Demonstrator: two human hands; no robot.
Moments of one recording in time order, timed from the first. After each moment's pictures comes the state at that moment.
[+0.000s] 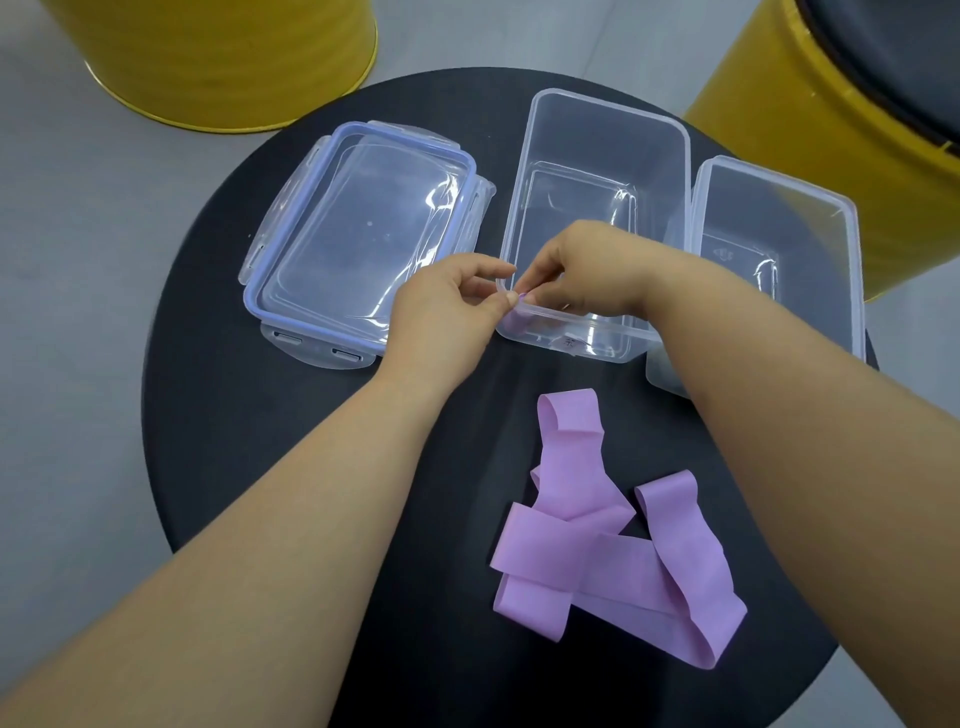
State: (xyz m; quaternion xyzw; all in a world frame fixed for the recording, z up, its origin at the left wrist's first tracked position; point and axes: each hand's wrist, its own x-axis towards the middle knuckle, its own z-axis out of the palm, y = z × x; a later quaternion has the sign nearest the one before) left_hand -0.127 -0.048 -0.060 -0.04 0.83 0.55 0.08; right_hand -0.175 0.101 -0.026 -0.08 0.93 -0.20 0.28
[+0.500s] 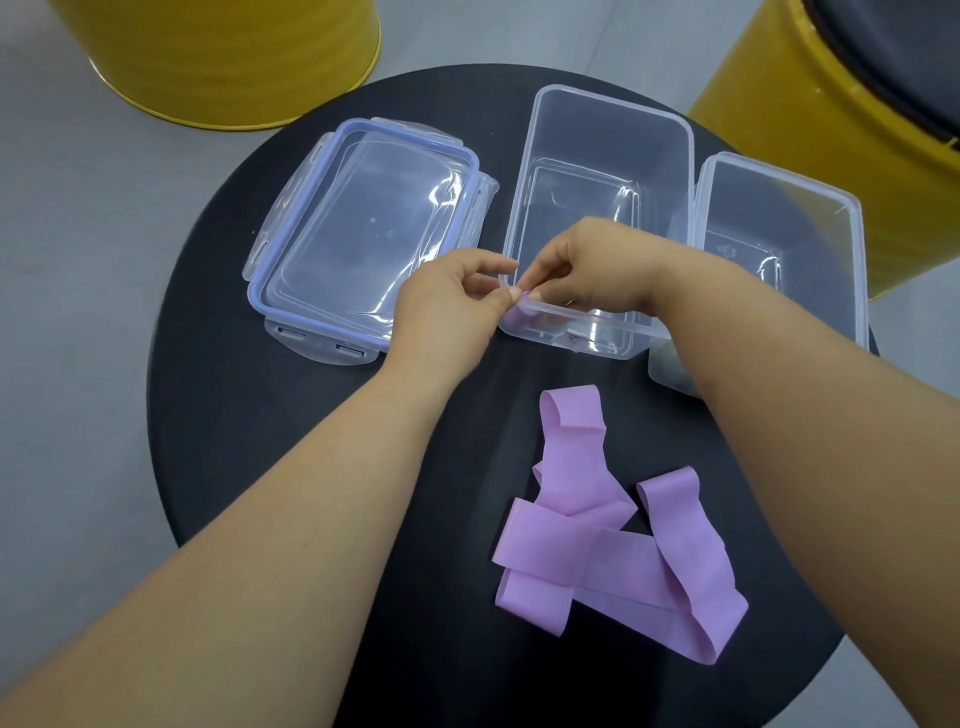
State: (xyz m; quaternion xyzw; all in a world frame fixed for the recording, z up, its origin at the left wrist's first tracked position) left_hand -0.127 -0.047 -0.060 -0.06 0.82 0.57 0.09; right_hand -0.174 0.105 -0.026 -0.08 0.92 -0.24 0.29
